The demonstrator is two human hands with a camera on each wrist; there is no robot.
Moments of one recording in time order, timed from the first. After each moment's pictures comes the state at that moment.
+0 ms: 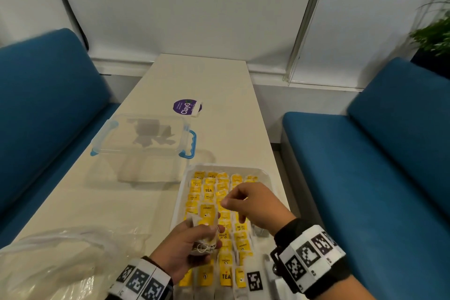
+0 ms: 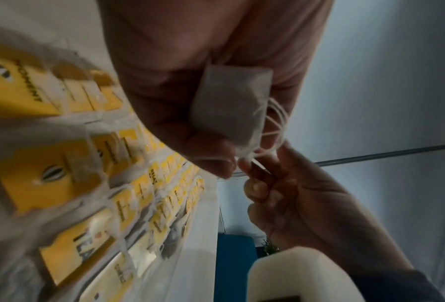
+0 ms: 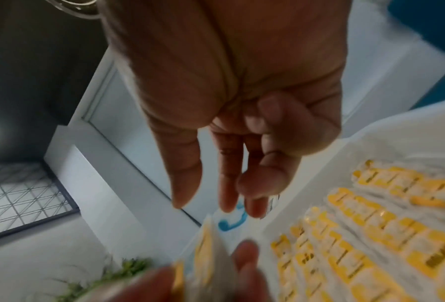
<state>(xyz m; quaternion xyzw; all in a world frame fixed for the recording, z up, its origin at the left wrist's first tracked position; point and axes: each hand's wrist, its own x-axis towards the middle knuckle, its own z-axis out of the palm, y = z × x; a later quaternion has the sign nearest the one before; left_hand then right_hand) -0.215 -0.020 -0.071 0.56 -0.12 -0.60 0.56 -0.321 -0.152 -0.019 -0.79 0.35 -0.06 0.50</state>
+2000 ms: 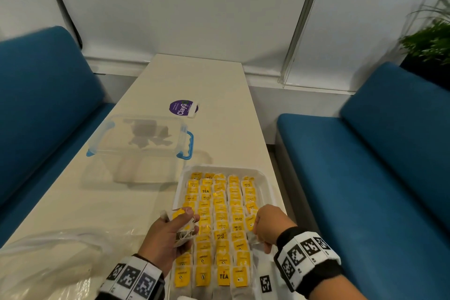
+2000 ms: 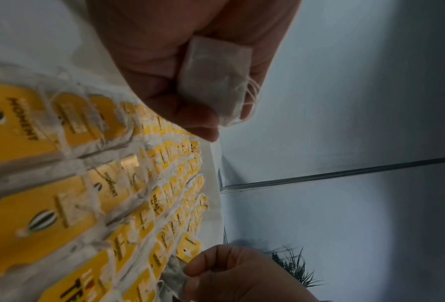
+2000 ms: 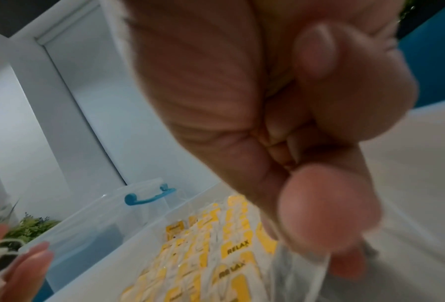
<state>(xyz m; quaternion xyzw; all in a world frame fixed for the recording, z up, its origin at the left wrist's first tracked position) -0.196 -0.018 -0.078 0.55 -0.04 -0.50 0.67 -0.344 -0.172 -0.061 -0.78 0.52 0.17 0.31</state>
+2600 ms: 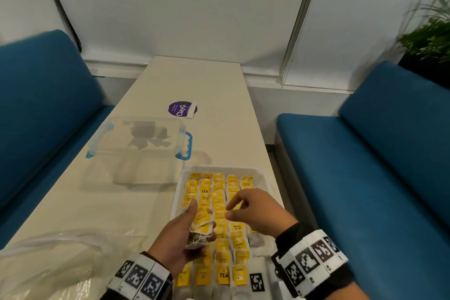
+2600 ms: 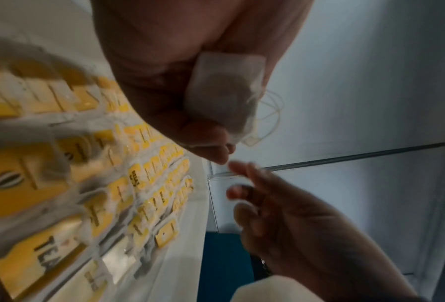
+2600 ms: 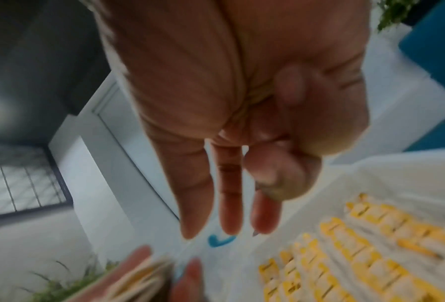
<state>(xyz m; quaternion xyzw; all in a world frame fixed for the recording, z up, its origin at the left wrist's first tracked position) -0.212 -0.026 -0.066 0.54 -0.07 -0.56 0.62 -0.335 -0.149 -0.015 -0.83 0.37 0.00 0.41</state>
